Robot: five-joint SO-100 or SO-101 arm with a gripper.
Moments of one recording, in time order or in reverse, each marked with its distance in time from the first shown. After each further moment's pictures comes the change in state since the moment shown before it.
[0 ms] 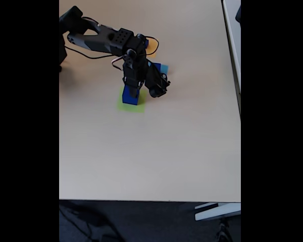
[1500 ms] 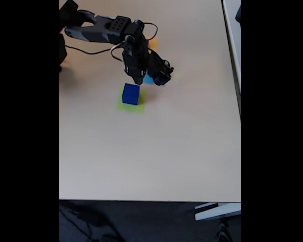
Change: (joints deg) arm -3.9 7.6 1.8 -0.1 -3.2
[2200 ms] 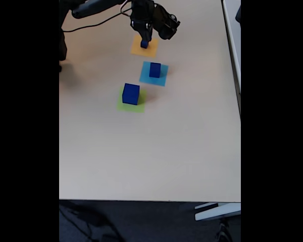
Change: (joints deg) arm -23.4 4.0 -7.6 5.2 28.0
